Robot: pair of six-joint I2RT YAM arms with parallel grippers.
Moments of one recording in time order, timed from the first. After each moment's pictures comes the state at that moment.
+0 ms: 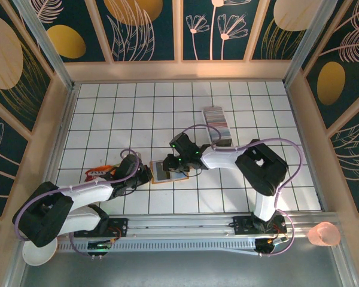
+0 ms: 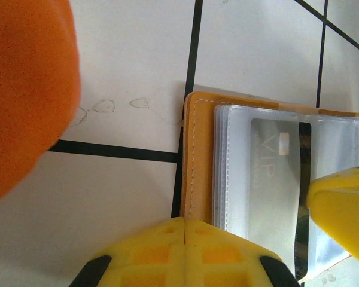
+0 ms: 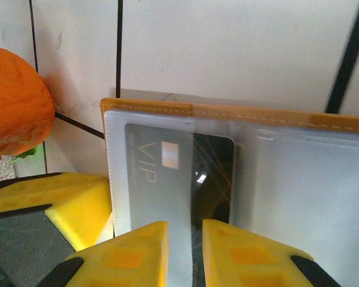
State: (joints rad) left arm -0.64 1.23 0.29 0.10 0.07 -0.95; right arm 0.91 1.84 0.99 -0.09 -0.33 0.86
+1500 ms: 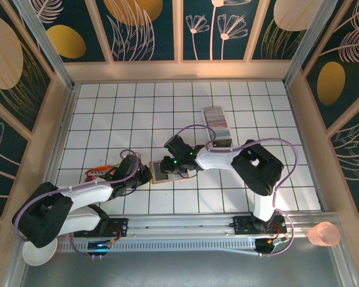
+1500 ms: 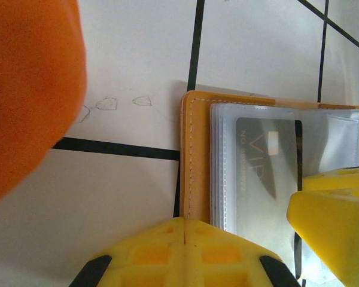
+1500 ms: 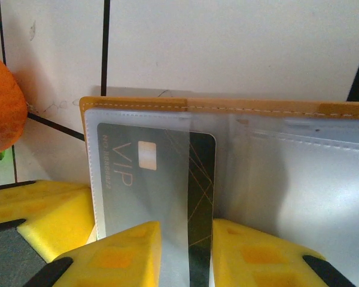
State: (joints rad) left arm -0.64 1.23 0.28 0.10 0.07 -0.95; right arm 0.96 1.86 1.05 -0.17 -0.23 0.85
